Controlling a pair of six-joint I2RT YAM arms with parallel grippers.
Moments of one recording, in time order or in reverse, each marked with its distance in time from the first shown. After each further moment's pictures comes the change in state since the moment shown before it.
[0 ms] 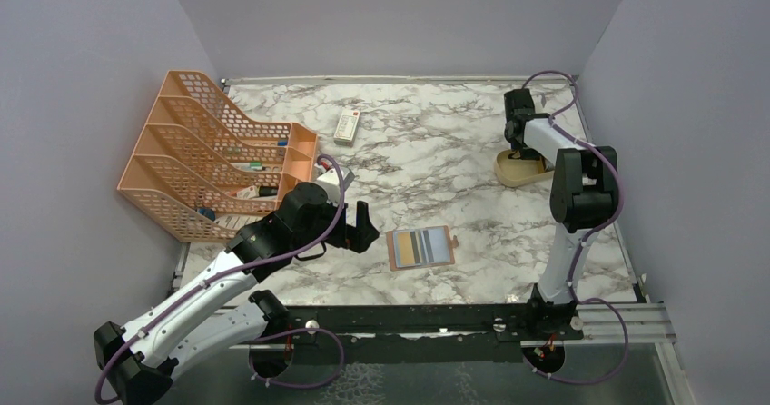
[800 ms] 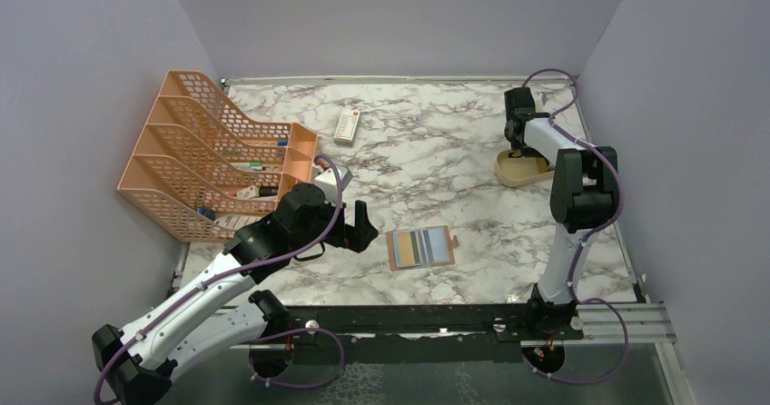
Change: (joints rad) left arm 0.000 -0.016 0.000 -0.001 -0.013 0.000; right arm 0.000 -0.004 0.002 0.017 0.022 -0.018
